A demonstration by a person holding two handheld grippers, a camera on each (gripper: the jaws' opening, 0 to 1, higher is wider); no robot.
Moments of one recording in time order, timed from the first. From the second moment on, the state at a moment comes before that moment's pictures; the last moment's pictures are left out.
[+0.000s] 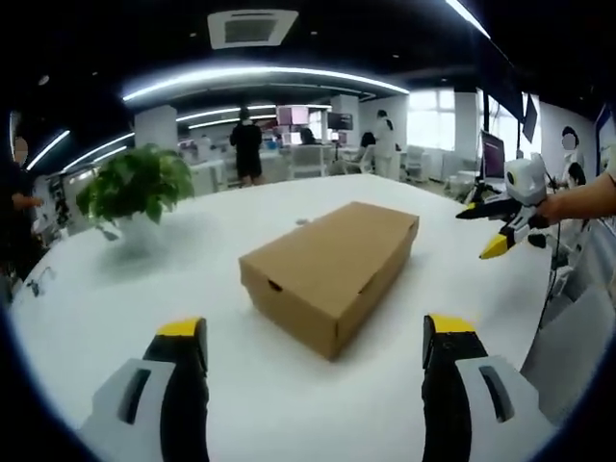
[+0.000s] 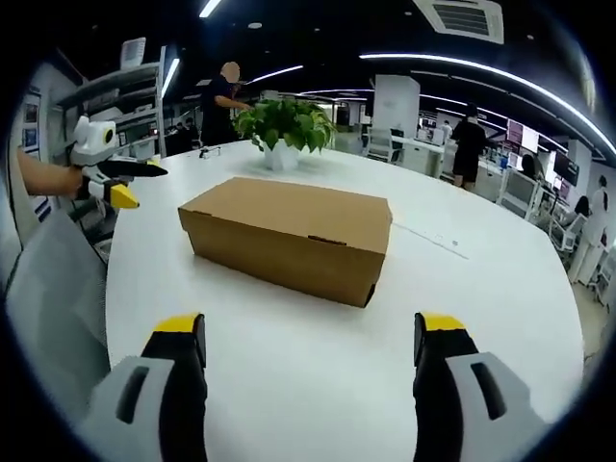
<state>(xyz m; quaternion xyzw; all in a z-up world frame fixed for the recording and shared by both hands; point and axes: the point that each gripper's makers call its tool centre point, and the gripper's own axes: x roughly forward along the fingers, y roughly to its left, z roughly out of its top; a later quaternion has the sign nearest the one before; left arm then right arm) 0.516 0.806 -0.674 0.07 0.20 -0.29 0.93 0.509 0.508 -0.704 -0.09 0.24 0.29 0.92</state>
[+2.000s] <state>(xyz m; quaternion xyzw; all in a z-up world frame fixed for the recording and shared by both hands) 0.571 0.753 -0.730 0.06 0.25 -0.26 0.93 0.616 0.522 -0.731 -0.14 0.25 0.37 0.88</state>
